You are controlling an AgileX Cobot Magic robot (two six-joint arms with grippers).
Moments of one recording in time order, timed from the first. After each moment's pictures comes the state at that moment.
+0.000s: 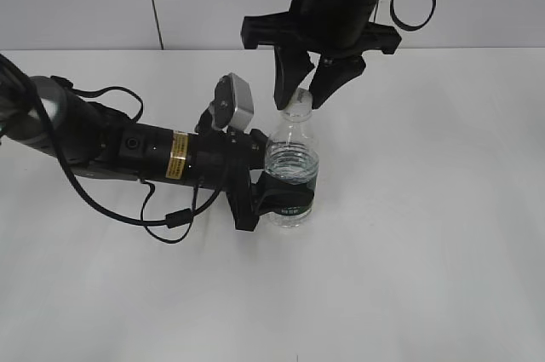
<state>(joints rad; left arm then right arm) -0.40 2.23 -1.11 1.34 -0.98 -0.65 0.59 2.00 -1.79 0.23 1.22 0.17</state>
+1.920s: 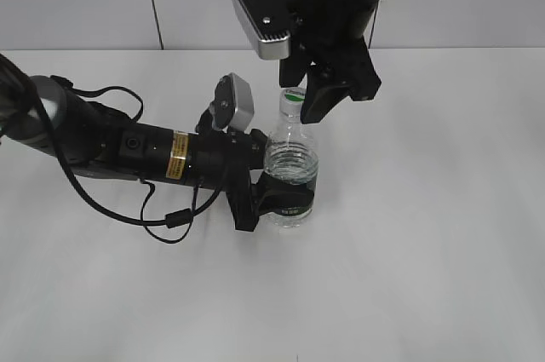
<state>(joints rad) -0.40 2.23 -1.11 1.35 -0.98 -0.65 0.59 2.00 -1.79 0.21 1.22 -1.54</state>
